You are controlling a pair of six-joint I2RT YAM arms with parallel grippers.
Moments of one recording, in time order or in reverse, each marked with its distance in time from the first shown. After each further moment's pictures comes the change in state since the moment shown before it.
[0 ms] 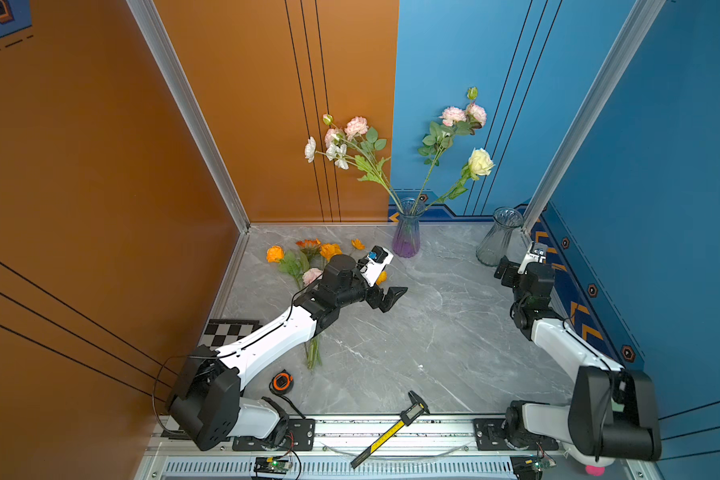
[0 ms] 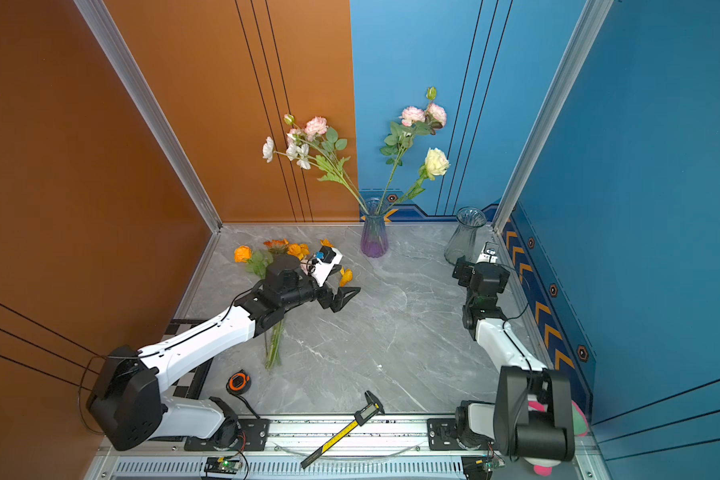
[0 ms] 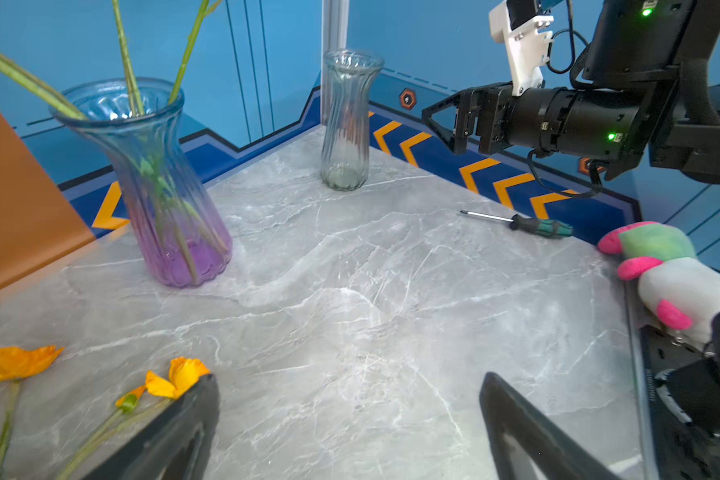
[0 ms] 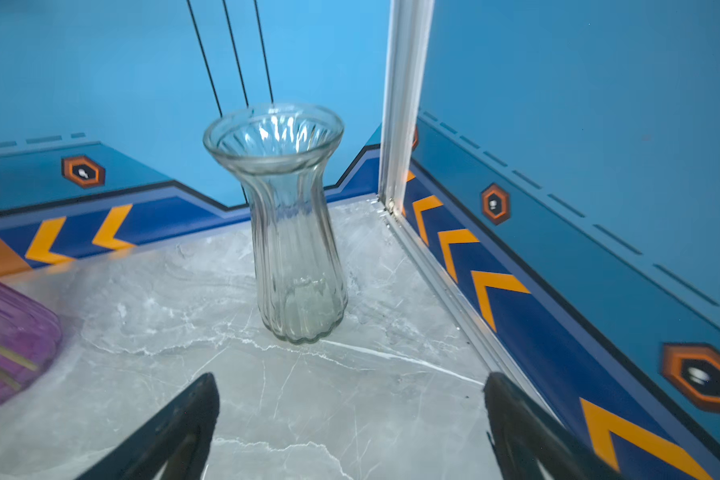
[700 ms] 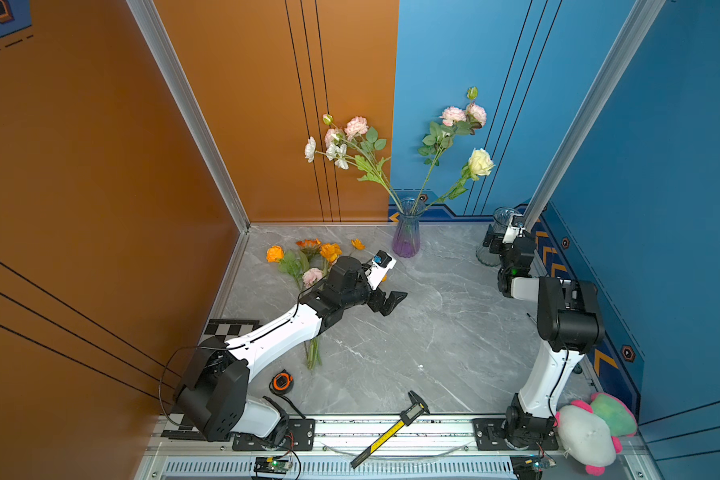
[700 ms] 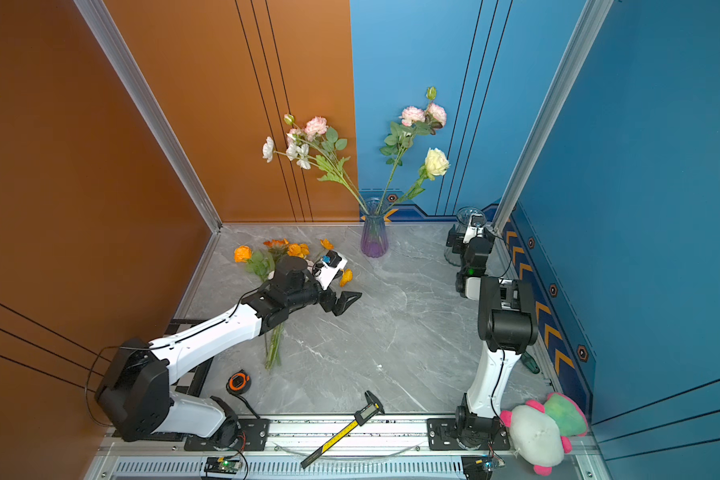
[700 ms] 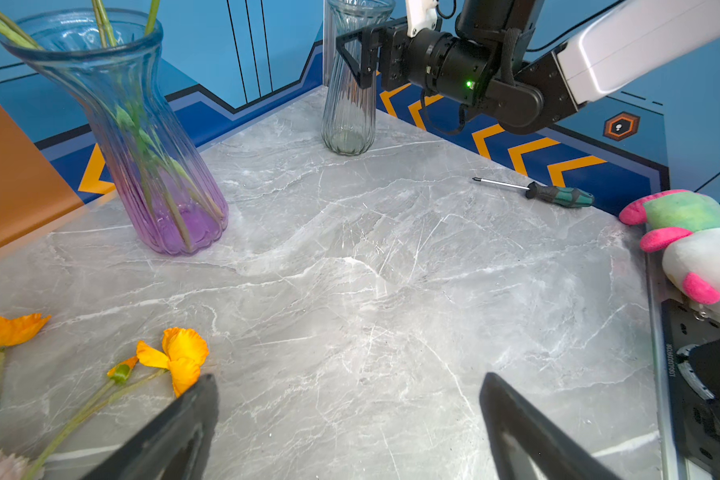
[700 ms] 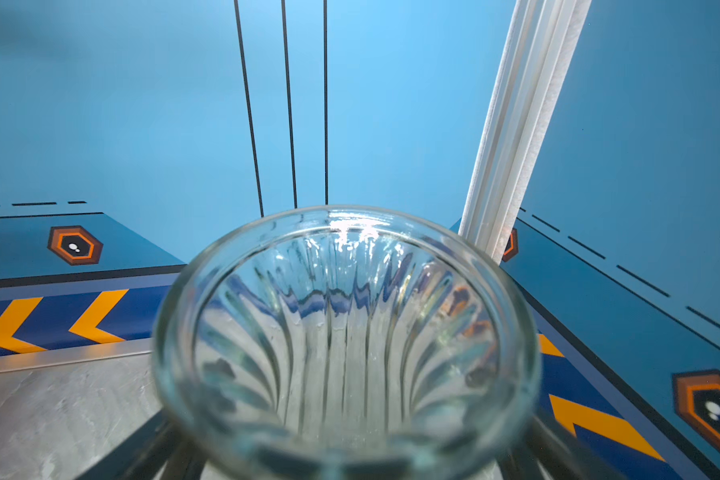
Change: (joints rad) left arm -0.015 0.045 0.000 -0.032 -0.011 0.027; right arm -0.041 0.617 0.428 0.436 -0.146 -0.080
